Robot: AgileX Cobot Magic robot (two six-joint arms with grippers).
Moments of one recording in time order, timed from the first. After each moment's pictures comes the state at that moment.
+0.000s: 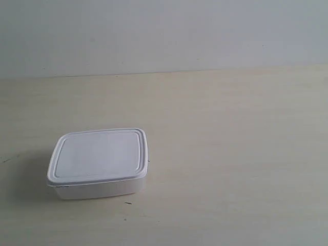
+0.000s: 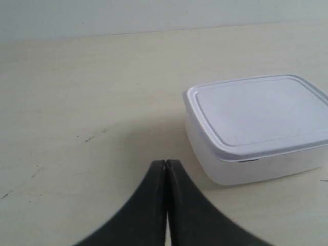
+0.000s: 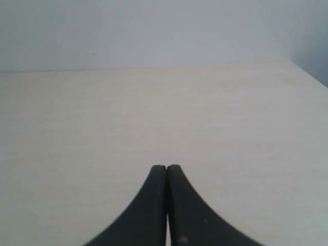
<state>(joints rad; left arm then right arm) 0.00 0.21 0.00 -0.25 0.24 0.21 -0.02 0.13 0.00 0.04 0.22 -0.05</state>
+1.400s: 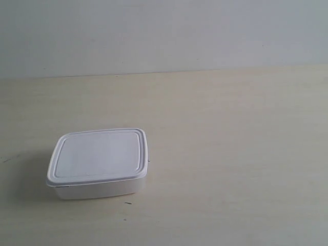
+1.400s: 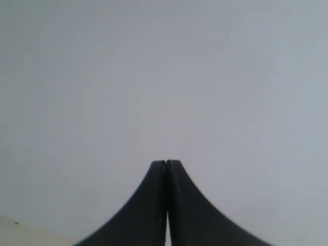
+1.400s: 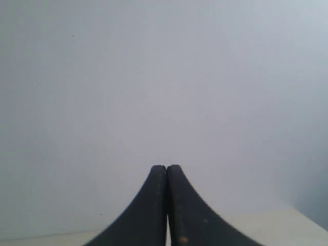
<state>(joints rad) 0.00 0.21 0.00 -0.44 -0.56 0.07 -0.02 0.13 0.00 0.03 -0.31 0.02</state>
